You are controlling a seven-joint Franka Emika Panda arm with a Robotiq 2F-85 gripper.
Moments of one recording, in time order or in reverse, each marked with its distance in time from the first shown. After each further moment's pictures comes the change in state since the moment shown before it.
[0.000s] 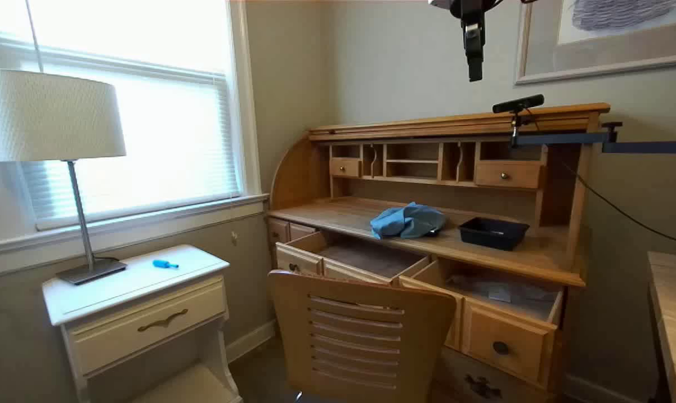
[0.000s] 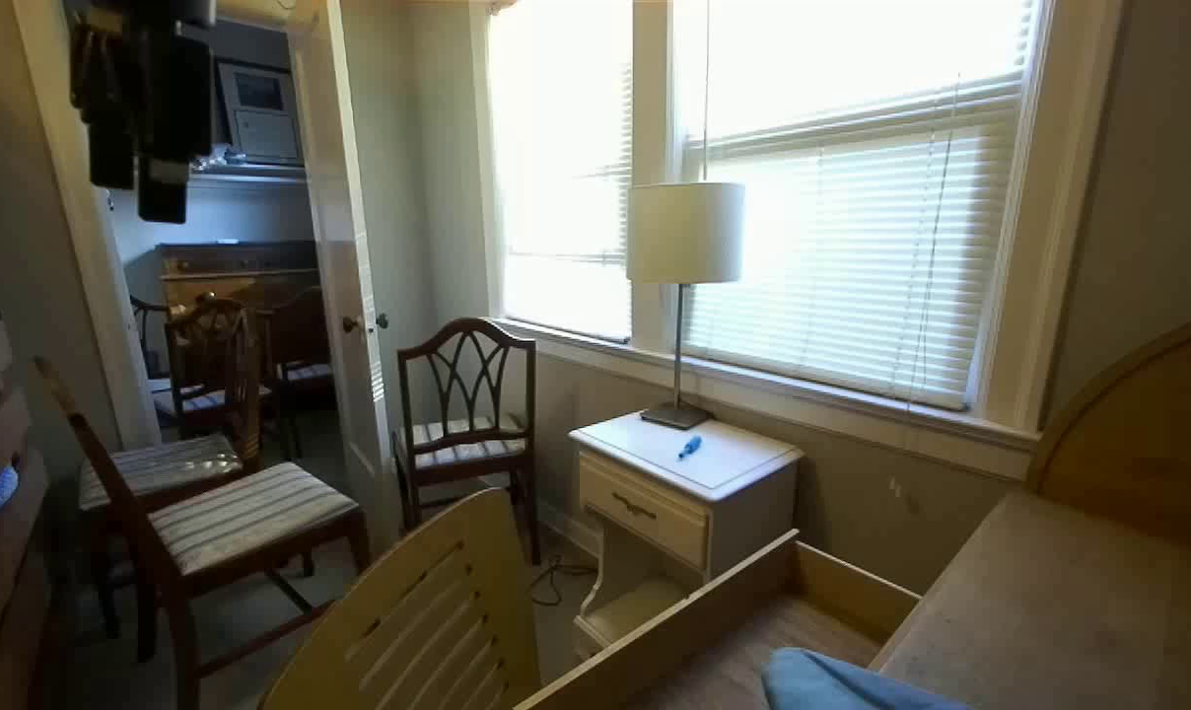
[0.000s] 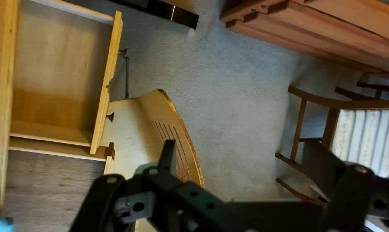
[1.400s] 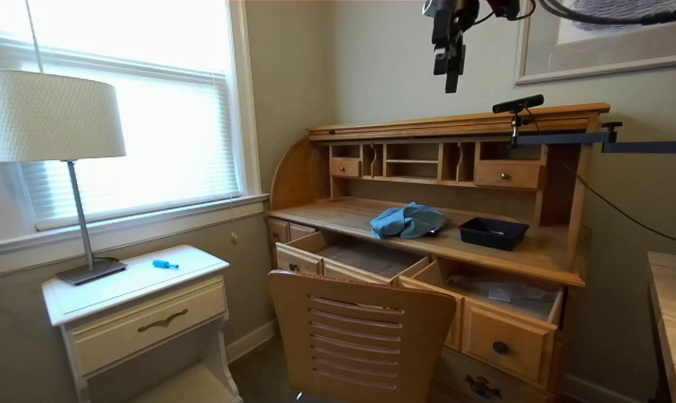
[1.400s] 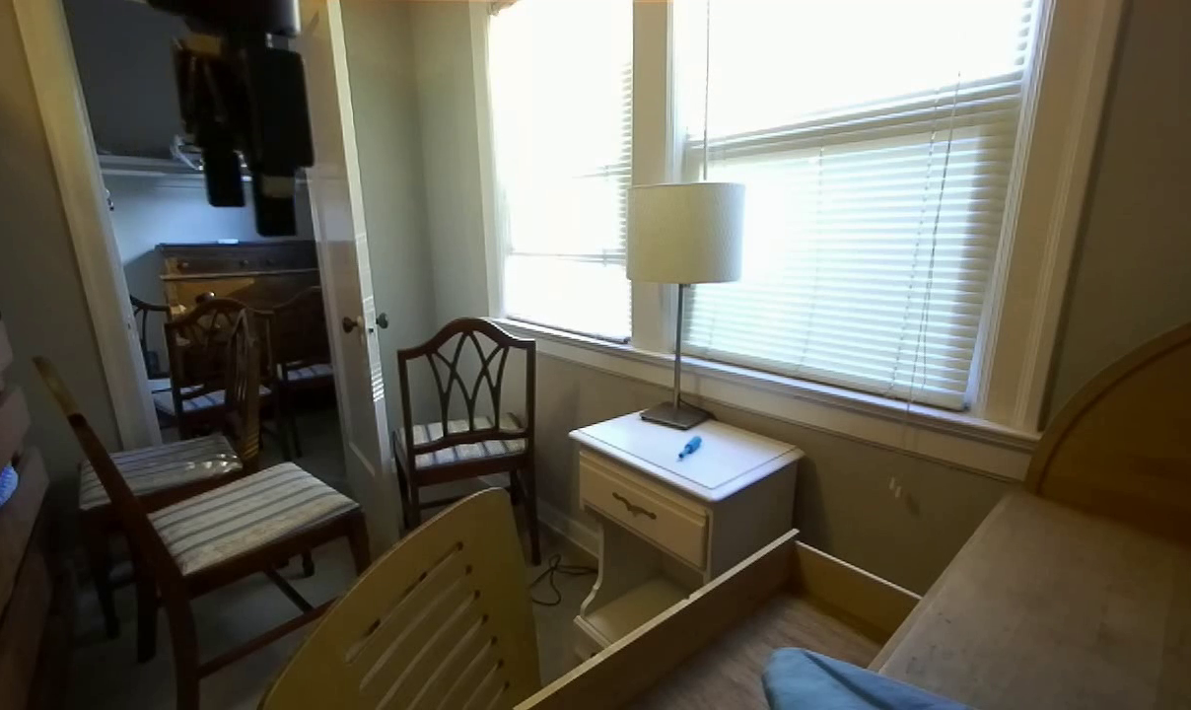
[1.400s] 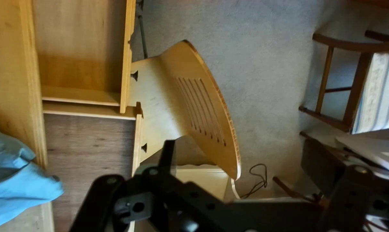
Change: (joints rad) arm -0.064 0.068 -0.001 0.012 0.000 0.198 0.011
